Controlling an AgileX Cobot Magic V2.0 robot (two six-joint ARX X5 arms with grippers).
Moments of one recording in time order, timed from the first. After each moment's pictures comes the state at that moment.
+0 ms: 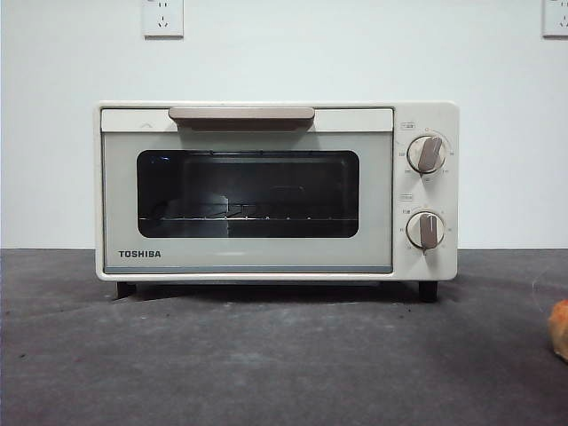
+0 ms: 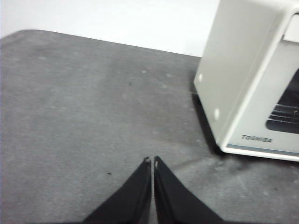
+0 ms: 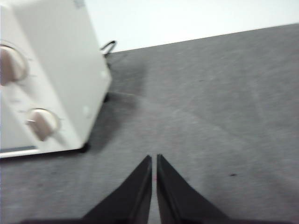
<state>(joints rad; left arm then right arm) -0.02 0.00 0.03 -0.18 0.01 -0.17 -0.02 0.01 0.02 -0.16 -0.13 0.23</state>
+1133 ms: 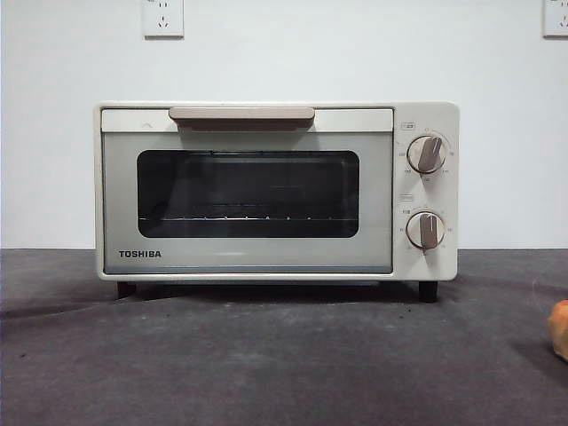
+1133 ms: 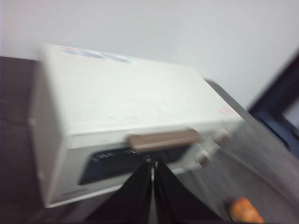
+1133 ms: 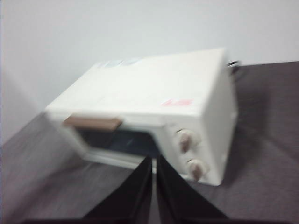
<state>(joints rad) -0.18 0.64 0.86 -0.44 0.44 -0.27 0.09 0.47 0.83 -0.60 -0.50 0.22</state>
